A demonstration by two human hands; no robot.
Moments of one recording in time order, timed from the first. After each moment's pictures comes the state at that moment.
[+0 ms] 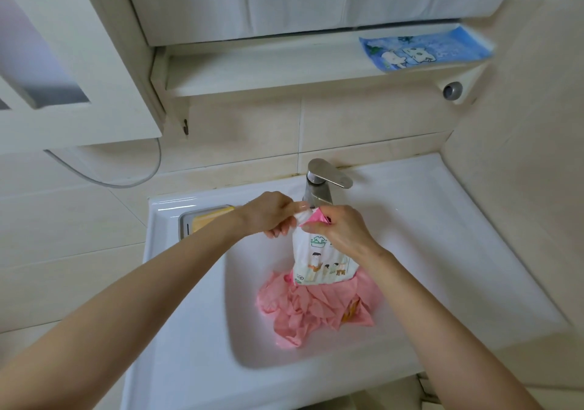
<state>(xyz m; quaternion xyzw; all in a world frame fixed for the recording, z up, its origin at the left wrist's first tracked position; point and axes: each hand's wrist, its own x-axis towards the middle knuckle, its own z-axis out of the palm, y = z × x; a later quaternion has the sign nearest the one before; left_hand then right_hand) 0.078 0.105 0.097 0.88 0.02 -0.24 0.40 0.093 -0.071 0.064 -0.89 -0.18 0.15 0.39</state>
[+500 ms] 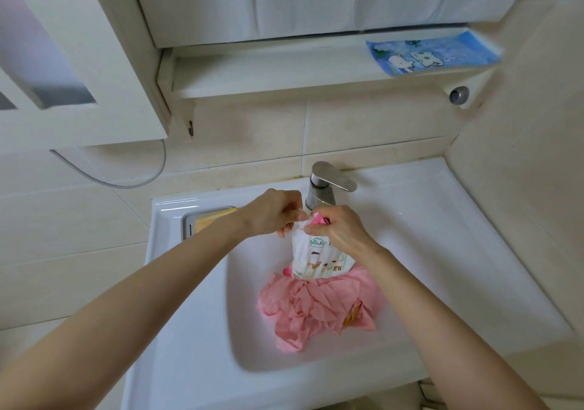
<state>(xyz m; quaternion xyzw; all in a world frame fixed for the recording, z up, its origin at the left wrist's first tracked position) 0.080 0.109 0.091 0.90 -0.05 -0.16 0.40 0.109 -0.064 0.050 -0.87 -0.18 0.17 0.42</state>
